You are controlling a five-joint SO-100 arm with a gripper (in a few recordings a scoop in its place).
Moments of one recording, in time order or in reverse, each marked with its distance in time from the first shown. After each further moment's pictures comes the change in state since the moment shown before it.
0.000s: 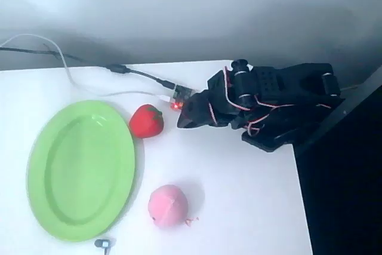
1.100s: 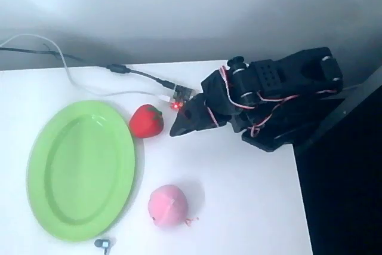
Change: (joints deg) arm -10.4 -21.7 -24.2 -10.4 8.6
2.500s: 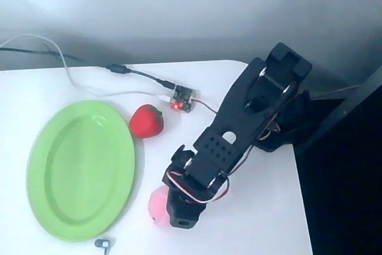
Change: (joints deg) arm -33.6 -67.8 -50.9 -4.5 24.3
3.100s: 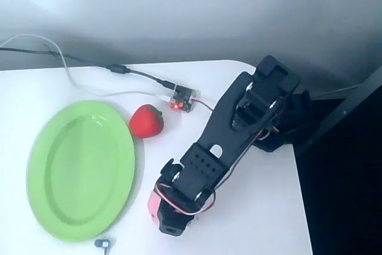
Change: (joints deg) arm 1.1 -10.0 -0.1 -8.6 -5.7
